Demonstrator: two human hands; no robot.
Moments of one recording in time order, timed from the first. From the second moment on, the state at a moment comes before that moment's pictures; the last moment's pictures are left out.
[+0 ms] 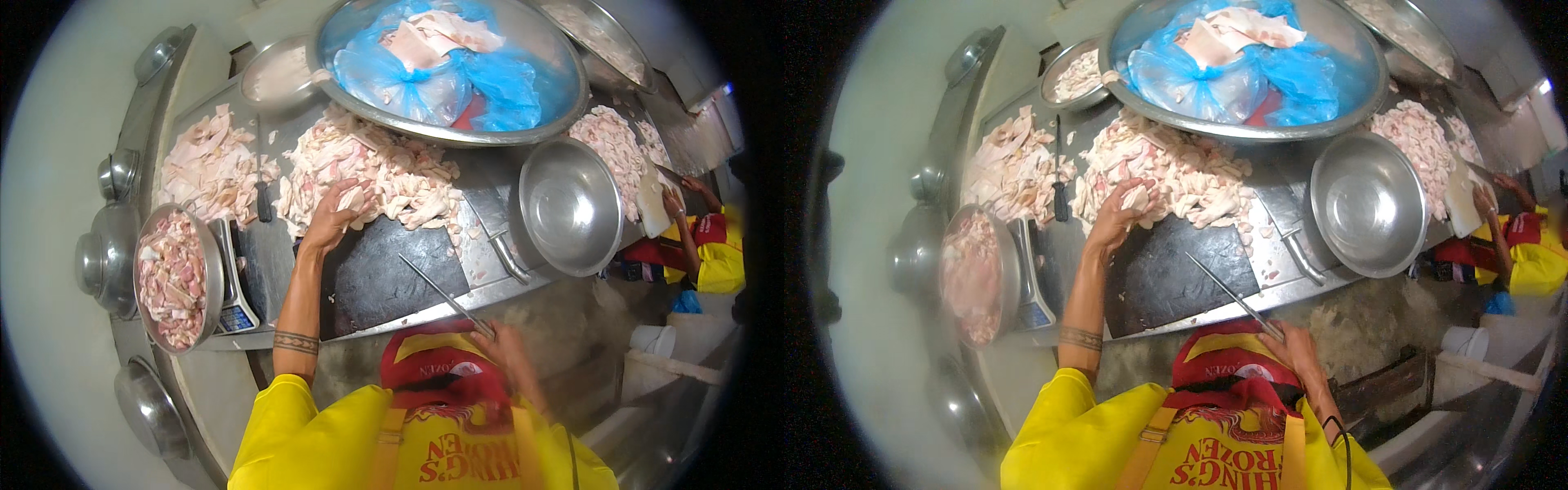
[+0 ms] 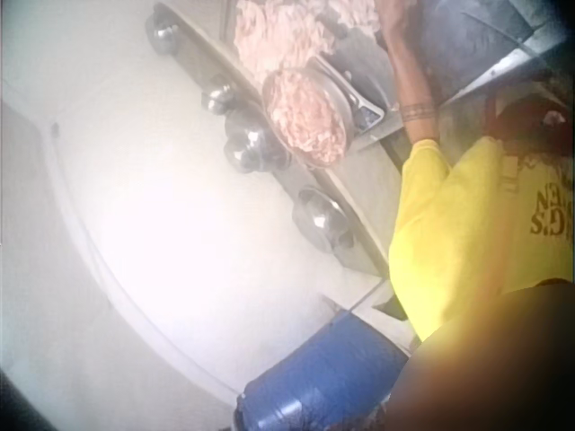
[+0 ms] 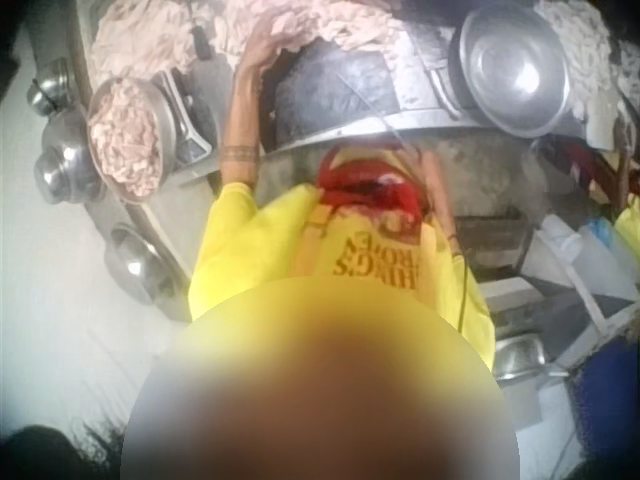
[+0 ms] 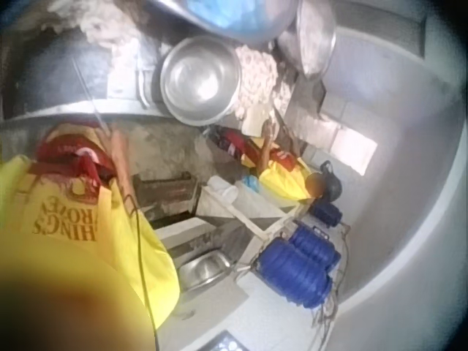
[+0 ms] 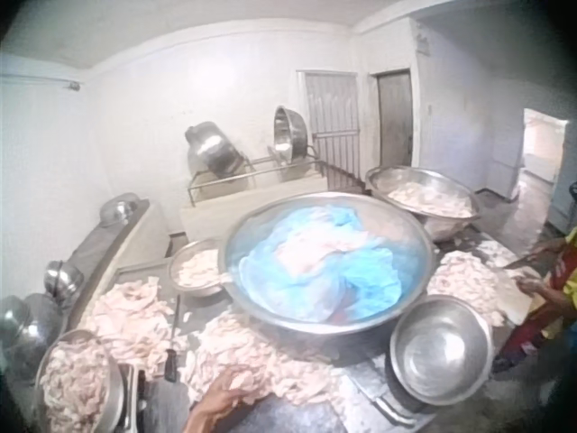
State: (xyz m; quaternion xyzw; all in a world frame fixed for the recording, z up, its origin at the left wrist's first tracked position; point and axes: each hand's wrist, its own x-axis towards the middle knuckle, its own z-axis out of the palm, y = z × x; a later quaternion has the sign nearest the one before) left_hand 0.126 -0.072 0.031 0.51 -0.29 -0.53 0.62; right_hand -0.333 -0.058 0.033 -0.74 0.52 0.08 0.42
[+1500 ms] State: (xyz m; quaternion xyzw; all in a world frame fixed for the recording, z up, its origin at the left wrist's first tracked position) left_hand 0.066 -0.109 0.055 0.22 -0.16 -0.60 0.75; right_hand -0.310 -0.154 0.041 -0.84 0.36 0.13 0.39
